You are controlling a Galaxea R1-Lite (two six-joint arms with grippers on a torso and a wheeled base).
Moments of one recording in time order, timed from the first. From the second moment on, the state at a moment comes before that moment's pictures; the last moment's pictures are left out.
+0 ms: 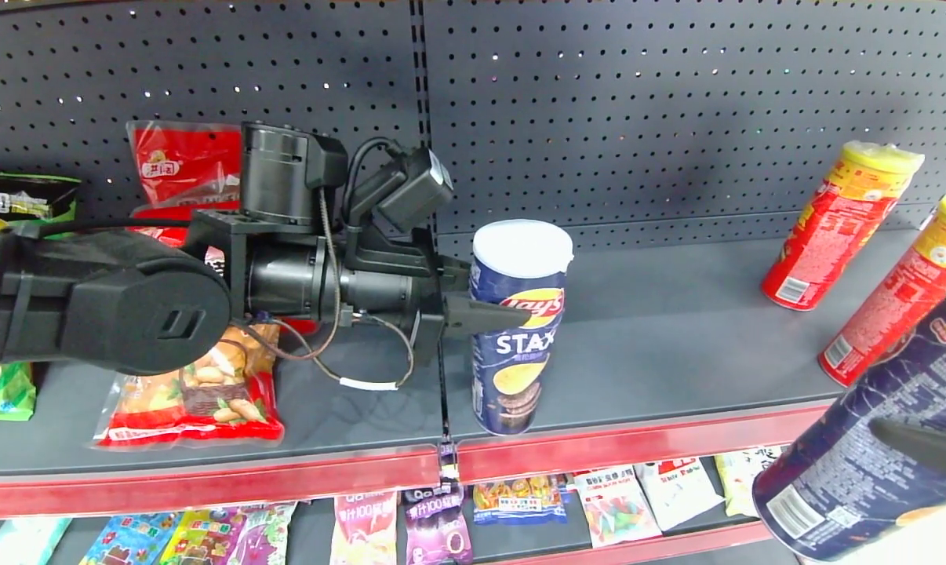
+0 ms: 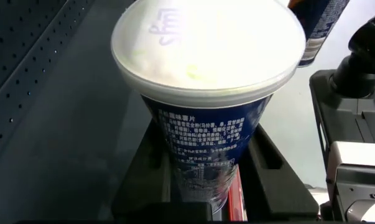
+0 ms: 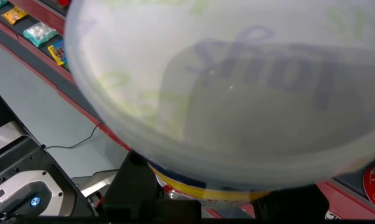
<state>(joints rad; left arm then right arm) -0.56 1.80 -1.18 -0.29 -0.80 0.37 0.33 0.87 -0.67 0.10 0.34 -0.21</state>
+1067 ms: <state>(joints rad) -0.51 1.78 -1.05 -0.32 -0.82 0.37 0.41 1.30 -1.05 0.09 0.34 -0.21</state>
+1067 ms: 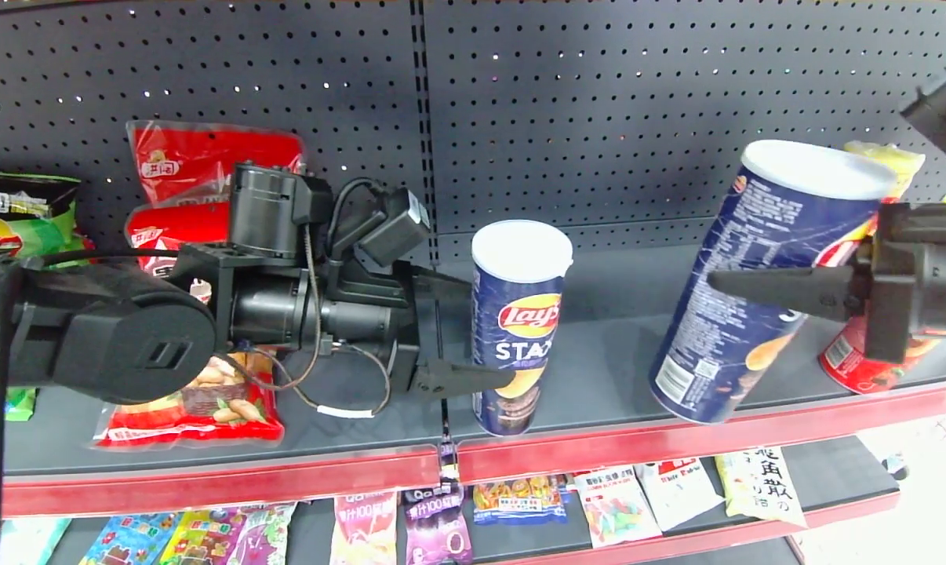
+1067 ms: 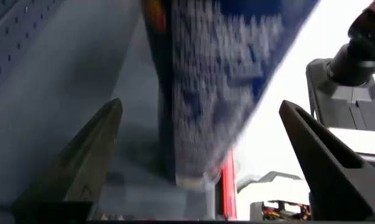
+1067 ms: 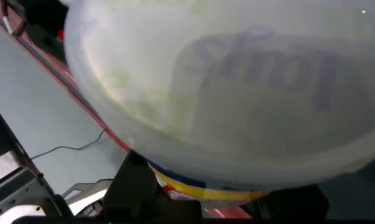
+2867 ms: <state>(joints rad) -0.35 1.45 -0.72 -0.32 -0.74 0.36 0.50 2.02 -1.68 0.01 0.42 -0.21</state>
